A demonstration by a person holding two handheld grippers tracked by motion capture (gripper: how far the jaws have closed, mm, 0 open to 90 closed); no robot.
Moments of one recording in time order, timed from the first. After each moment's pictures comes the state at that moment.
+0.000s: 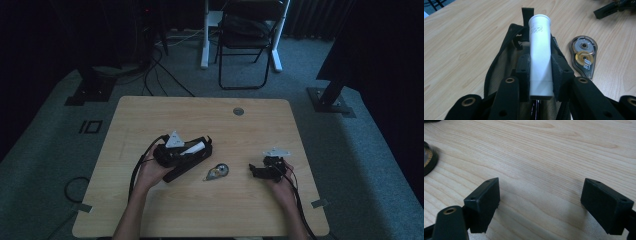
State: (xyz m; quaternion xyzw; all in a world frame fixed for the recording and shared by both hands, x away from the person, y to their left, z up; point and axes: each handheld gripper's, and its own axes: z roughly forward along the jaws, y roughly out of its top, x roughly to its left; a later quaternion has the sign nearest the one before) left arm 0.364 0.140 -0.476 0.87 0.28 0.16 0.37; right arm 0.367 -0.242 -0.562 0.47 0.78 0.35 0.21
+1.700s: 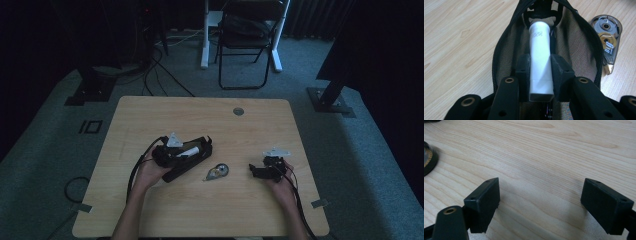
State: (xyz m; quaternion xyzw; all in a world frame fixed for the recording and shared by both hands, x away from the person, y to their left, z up) left arm 0.374 0.146 -0.495 0.88 0.31 0.16 0.32; right arm 0.367 -0.242 -0.562 0.47 0.78 0.35 0.21
